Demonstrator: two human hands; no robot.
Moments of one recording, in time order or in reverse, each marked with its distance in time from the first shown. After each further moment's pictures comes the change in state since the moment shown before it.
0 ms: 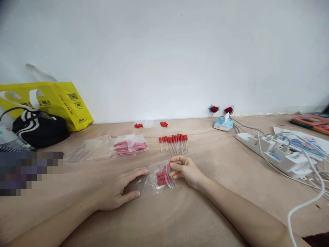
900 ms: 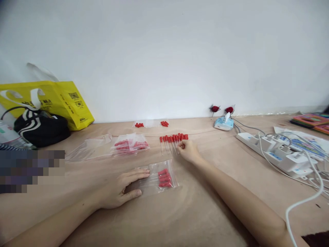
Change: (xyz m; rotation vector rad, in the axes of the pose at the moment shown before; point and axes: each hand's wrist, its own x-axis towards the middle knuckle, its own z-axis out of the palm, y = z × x) left_hand 0.001 -0.003 0.002 -0.046 -0.017 0.037; right_hand 0.052 -0.027 -0.020 -1.150 0.399 -0.363
